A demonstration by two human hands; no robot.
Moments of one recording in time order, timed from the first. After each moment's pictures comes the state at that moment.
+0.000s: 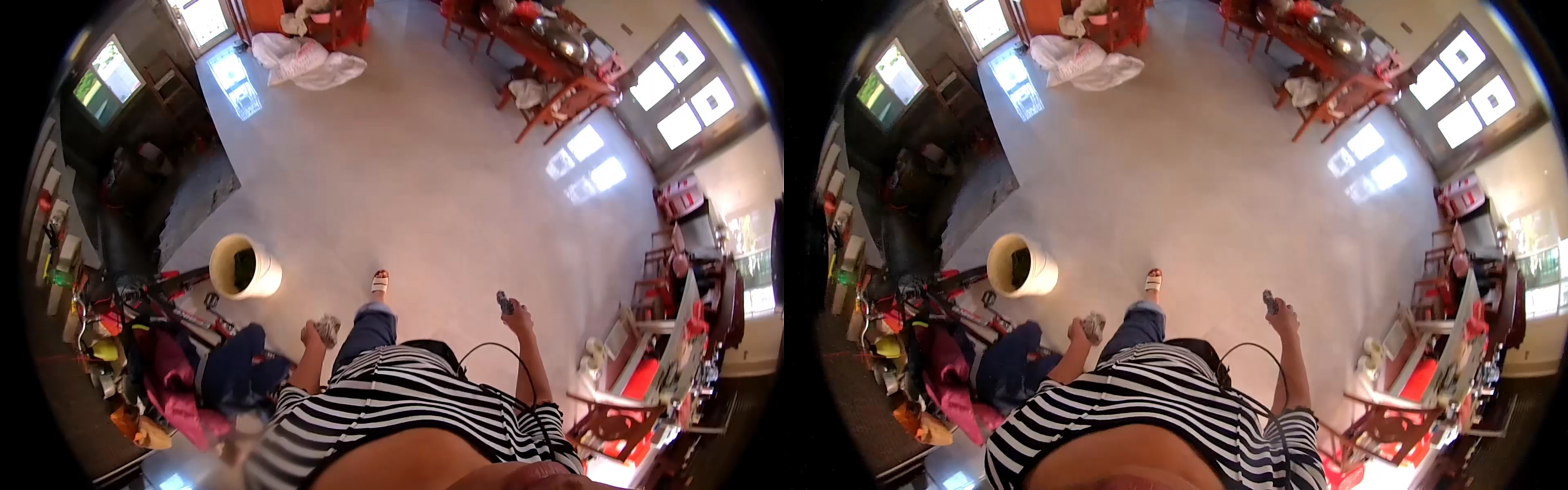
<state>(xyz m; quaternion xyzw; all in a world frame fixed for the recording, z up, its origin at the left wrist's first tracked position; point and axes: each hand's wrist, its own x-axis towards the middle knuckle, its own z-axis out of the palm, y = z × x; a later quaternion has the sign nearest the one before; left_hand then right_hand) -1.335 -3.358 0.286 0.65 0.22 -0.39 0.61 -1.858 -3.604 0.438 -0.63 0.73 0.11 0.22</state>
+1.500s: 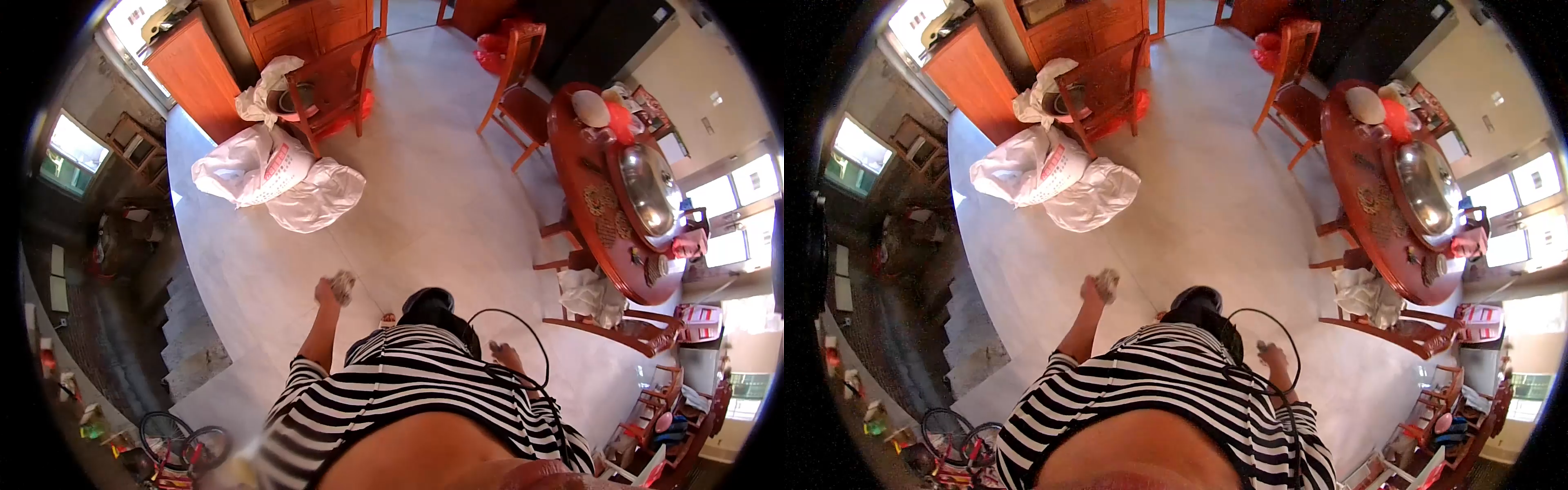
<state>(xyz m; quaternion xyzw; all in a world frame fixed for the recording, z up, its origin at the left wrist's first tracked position) -0.824 -4.723 0.244 0.52 0.19 -0.45 0.70 -1.430 -4.790 0.313 -0.55 0.70 0.28 0.36</state>
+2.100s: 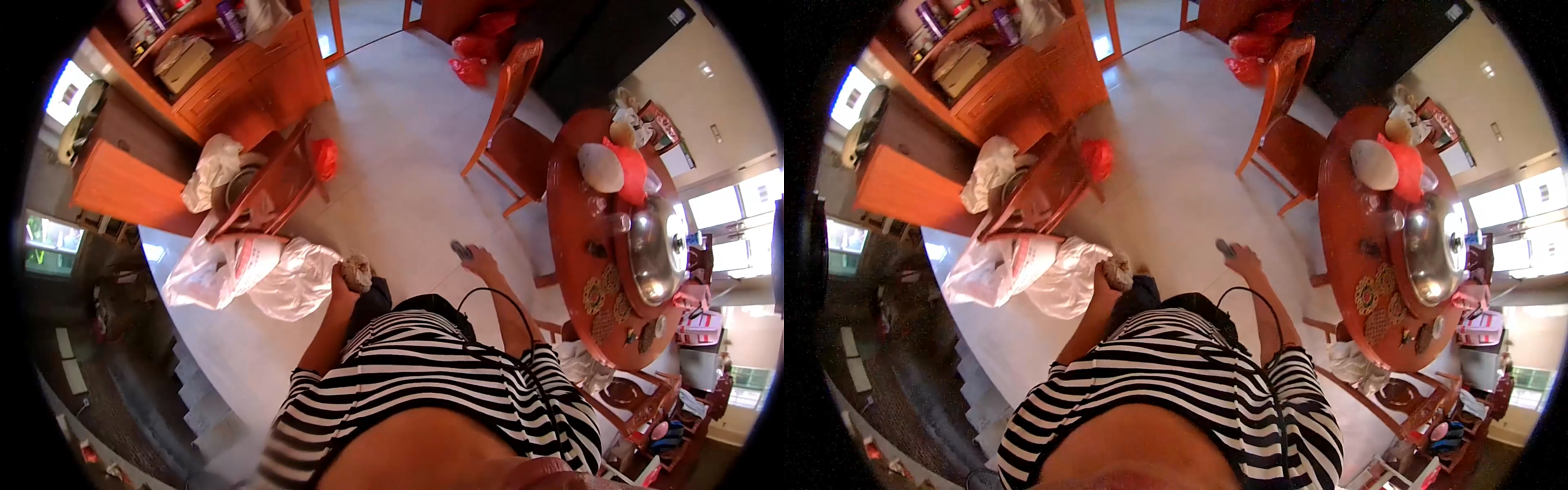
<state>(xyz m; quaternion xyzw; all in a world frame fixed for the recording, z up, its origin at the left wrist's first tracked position) -0.751 -5.296 0.358 0.37 0.20 -0.62 0.66 -1.103 -5.476 0.362 -0.73 0.60 0.10 0.31</state>
